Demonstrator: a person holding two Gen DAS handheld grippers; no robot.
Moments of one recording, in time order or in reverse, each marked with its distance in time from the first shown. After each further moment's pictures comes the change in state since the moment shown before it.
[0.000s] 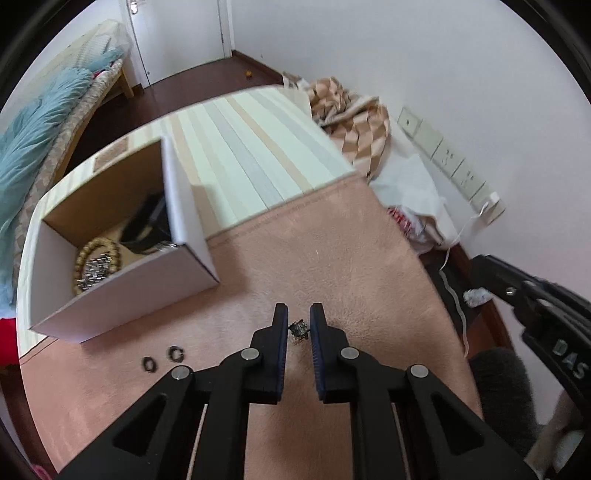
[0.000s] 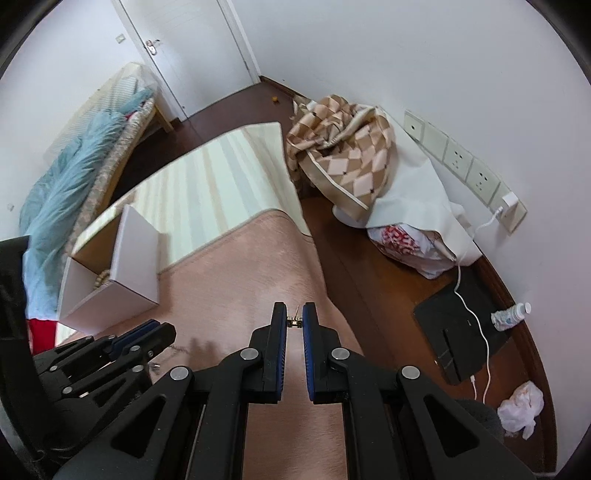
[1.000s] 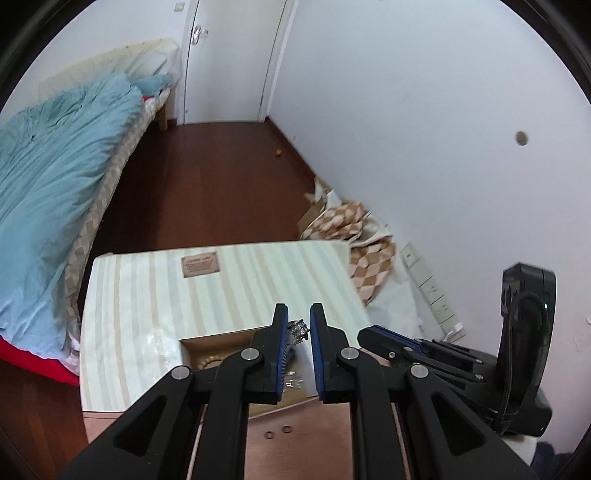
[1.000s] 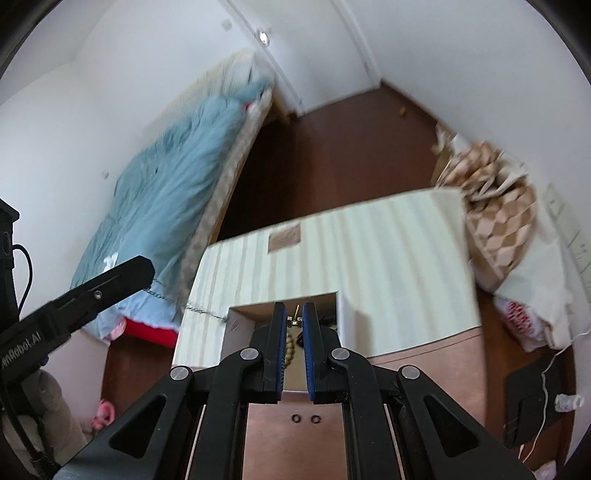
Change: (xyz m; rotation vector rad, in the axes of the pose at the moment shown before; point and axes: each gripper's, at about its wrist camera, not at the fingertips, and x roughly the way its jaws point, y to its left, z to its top) left arm -0.166 0.154 0.107 -0.198 -0.243 -0.090; right arm -0.015 0.184 0.115 -0.196 0.071 0.389
